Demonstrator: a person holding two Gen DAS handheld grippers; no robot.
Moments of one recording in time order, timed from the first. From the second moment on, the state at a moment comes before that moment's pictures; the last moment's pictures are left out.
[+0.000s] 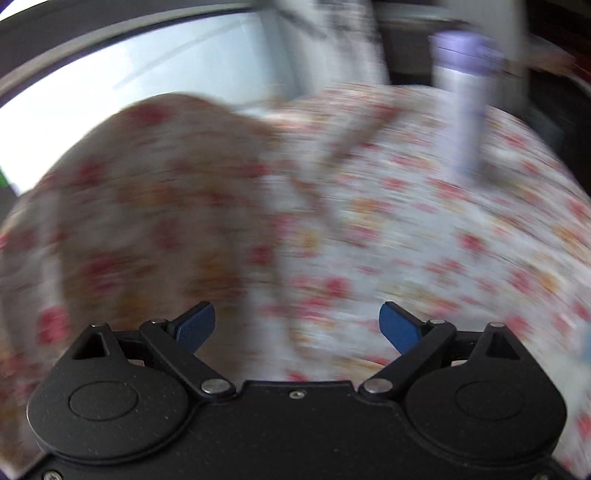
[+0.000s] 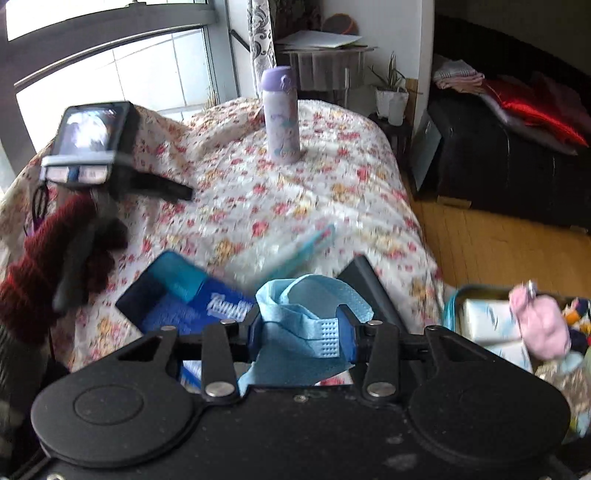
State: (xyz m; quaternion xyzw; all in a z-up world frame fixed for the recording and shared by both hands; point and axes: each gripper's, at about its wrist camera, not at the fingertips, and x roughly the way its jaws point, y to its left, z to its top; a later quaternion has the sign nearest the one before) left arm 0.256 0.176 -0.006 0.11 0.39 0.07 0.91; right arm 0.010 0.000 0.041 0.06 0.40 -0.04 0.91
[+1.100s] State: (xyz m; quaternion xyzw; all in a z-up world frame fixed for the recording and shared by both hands) left arm 0.204 0.083 -0.015 0.25 0.37 -0.18 0.88; right arm -0.033 -0.004 0.012 0.10 0.43 -0.06 0.89
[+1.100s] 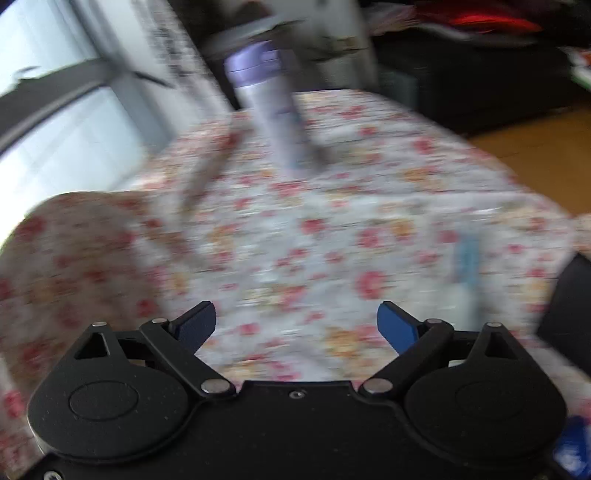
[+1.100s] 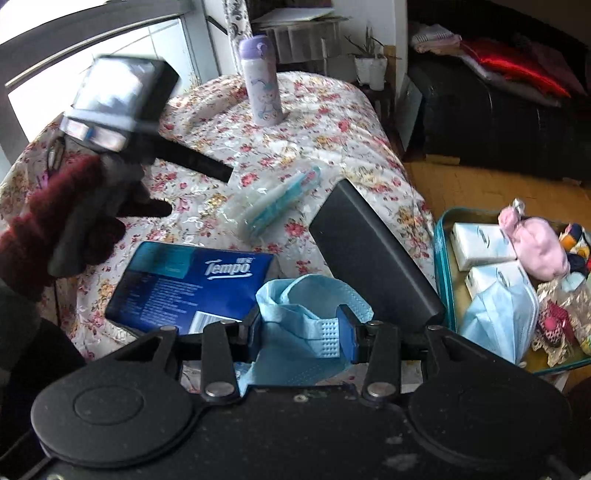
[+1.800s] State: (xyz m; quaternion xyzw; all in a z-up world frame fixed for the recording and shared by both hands) left arm 0.228 0.044 -0.058 0.26 0.50 -0.22 0.80; right arm -0.029 -0.021 -0.006 0.16 0.44 -0.05 0.88
